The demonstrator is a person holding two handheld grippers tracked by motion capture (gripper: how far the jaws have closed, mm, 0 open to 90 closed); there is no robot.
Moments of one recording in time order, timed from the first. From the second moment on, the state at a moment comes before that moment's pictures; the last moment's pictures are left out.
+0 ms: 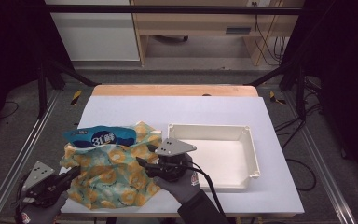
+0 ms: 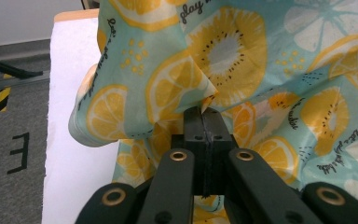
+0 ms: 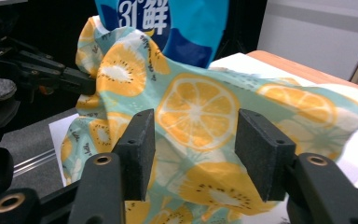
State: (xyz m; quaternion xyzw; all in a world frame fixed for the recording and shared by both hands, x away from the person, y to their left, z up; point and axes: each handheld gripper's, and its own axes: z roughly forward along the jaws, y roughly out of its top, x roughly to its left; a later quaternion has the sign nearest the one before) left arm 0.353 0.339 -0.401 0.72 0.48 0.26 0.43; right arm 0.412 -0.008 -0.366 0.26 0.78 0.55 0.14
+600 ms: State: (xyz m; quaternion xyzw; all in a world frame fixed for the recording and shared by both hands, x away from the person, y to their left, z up) left arm 0.348 0.336 -0.403 0.72 0.48 0.26 0.43; right arm 0.402 0.014 -0.379 0.25 0.80 0.53 0.14
